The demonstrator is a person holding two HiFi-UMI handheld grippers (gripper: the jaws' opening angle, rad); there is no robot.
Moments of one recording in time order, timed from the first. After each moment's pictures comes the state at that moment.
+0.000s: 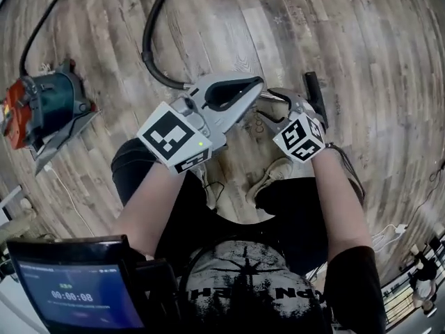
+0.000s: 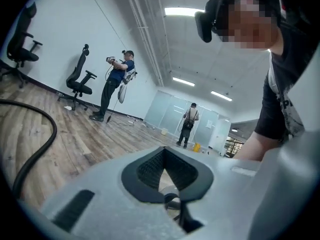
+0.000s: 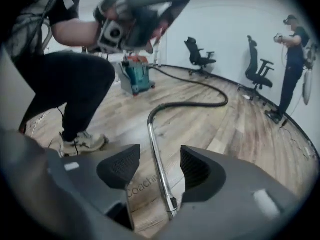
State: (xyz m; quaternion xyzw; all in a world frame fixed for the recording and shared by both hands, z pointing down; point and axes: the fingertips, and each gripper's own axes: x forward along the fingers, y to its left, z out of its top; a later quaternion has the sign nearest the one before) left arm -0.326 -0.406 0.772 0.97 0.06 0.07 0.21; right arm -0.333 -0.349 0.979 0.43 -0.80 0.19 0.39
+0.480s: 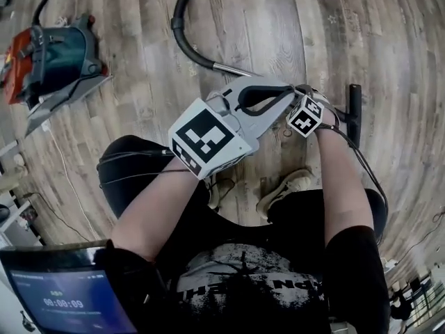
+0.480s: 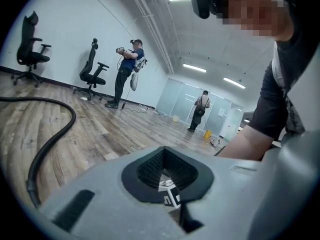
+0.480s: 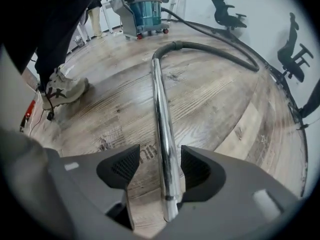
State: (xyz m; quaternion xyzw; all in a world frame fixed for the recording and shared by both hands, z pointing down) left arm -0.370 -0.398 0.884 0.97 -0.01 0.15 0.20; right arm -0.333 -0.338 1.225 0.30 -0.73 0.24 0.57
